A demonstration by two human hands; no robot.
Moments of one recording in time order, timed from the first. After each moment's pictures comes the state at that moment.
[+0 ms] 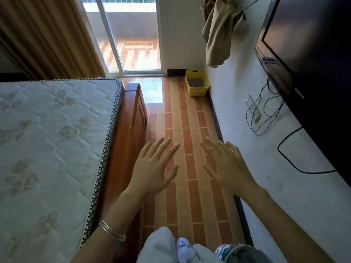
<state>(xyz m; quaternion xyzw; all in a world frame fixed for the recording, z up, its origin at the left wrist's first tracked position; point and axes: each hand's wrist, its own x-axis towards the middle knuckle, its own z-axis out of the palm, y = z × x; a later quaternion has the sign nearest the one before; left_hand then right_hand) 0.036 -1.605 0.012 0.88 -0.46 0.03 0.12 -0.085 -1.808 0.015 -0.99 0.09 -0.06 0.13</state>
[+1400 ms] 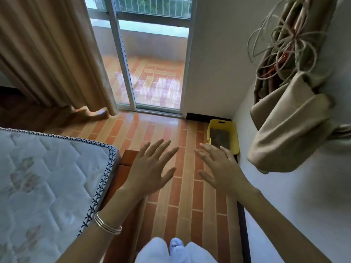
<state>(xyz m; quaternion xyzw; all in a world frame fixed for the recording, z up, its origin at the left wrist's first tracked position) 0.720 -1.929 0.008 0.90 -0.42 0.07 0.08 0.633 -2.152 0.007 -1.00 -0.03 -0.03 0.05</state>
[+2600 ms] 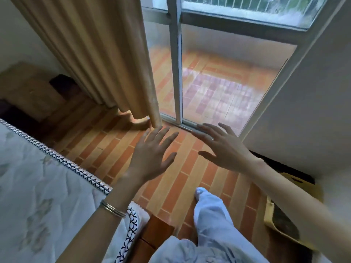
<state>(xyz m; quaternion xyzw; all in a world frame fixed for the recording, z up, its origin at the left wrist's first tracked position) 1.248 -1.938 -0.009 0.97 -0.23 0.05 0.03 1.262 -2.181 -0.007 -0.95 -0.30 -0.04 0.04</state>
